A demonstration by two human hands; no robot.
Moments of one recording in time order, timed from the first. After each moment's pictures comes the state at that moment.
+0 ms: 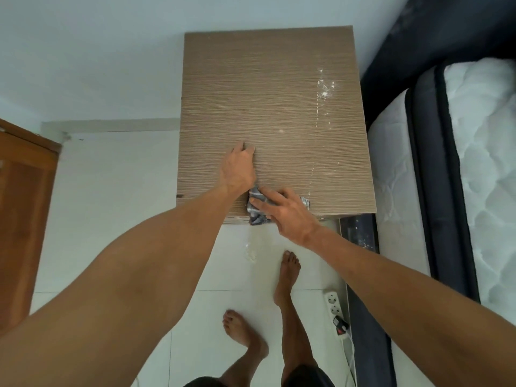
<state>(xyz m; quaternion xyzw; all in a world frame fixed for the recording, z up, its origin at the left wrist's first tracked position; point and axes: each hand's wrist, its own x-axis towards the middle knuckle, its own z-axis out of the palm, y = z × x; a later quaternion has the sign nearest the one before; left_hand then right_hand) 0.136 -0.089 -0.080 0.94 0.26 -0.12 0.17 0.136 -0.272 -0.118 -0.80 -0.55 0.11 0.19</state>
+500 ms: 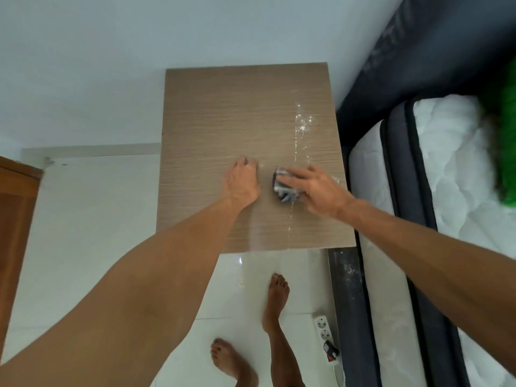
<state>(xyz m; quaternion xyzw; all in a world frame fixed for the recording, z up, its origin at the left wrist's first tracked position) 0.206 -0.105 -0.069 0.94 0.24 -0.13 0.21 0.283 -0.297 -0.062 -0.82 -0.53 0.14 0.15</state>
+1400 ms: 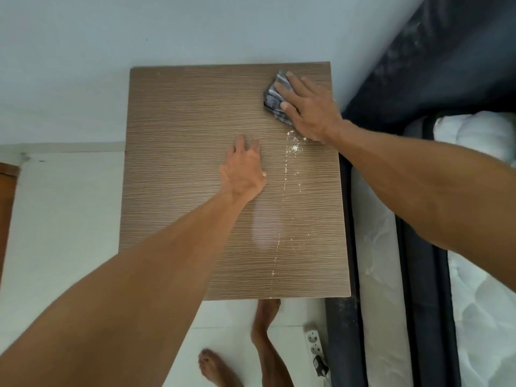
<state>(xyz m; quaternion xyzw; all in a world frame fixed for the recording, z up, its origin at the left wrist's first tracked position) 0.317 -0.104 -0.076 0.93 0.28 -0.16 0.17 0.507 -0.195 -0.110 -0.88 -0.44 0.13 0.08</state>
